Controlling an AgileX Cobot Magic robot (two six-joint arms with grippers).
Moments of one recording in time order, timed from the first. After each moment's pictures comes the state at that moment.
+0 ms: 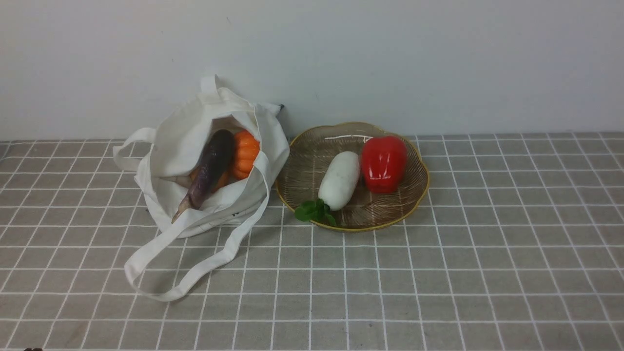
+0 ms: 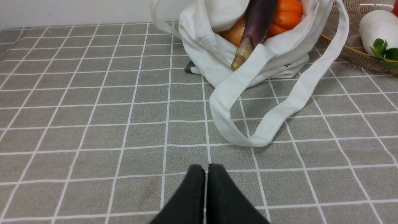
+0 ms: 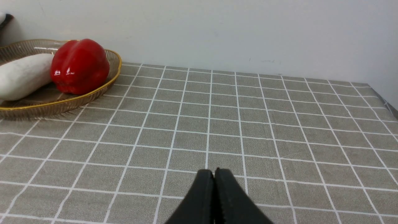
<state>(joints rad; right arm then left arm) -0.01 -0.01 0.03 0.00 0.36 -0.07 -0.10 -0.01 0.03 0.07 0.39 -0.11</state>
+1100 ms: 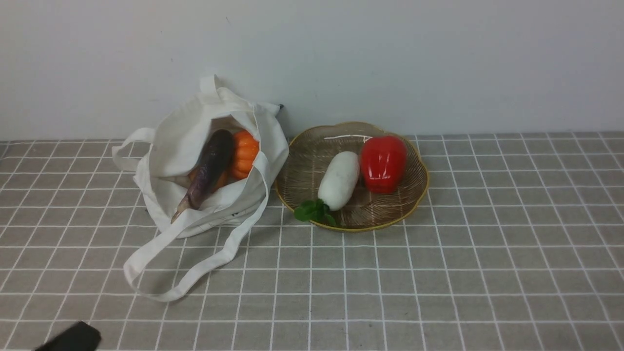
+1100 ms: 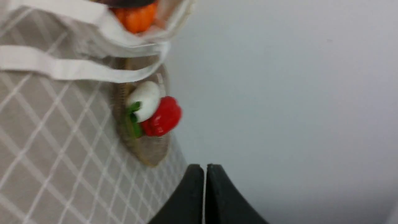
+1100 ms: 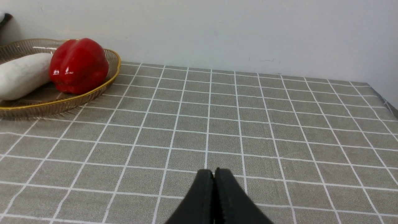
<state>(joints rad) -0.01 -0.01 0.03 0.00 0.36 -0.07 -0.10 -0.01 -0.09 -1.04 0.30 -0.34</state>
